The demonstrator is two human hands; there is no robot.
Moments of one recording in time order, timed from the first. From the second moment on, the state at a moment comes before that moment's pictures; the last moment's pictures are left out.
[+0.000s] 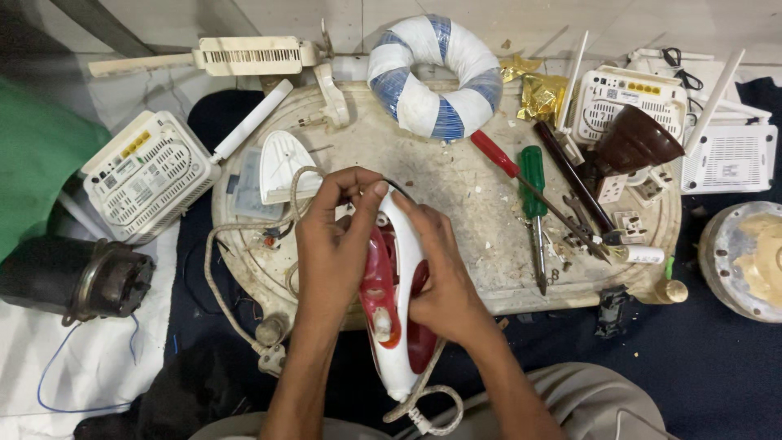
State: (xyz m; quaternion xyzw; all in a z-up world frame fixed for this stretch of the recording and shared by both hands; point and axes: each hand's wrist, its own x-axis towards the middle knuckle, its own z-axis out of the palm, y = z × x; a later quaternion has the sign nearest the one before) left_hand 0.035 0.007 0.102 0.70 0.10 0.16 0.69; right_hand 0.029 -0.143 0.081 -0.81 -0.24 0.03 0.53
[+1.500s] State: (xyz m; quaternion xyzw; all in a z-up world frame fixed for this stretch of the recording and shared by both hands) left_hand 0.040 -0.017 0.097 0.72 0.11 0.16 0.67; right_hand 0.059 -0.142 0.054 -0.64 -0.07 0.08 0.76
